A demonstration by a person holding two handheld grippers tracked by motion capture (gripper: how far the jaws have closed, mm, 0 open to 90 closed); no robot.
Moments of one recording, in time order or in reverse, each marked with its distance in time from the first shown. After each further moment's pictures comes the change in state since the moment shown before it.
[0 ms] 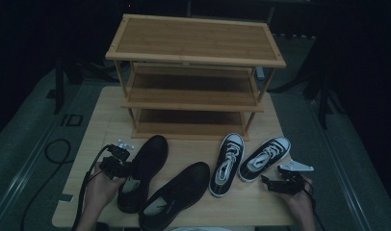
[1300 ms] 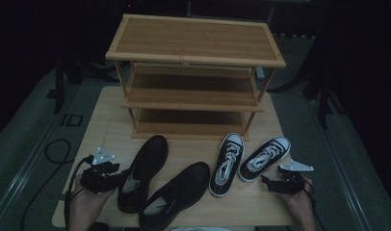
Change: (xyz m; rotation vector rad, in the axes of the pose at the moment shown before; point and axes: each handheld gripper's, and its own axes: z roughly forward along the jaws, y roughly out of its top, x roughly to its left) left arm -0.004 -0.041 -0.050 -0.227 0.009 -0.043; right arm 0.000 0.000 0.000 0.001 -0.001 0.000
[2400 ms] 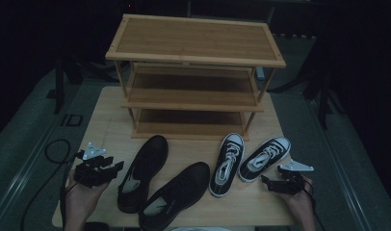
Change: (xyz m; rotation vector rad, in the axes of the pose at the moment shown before) left arm 0.022 0.002 -0.001 -0.066 0.022 -0.040; right arm 0.000 0.000 0.000 0.000 0.000 0.001
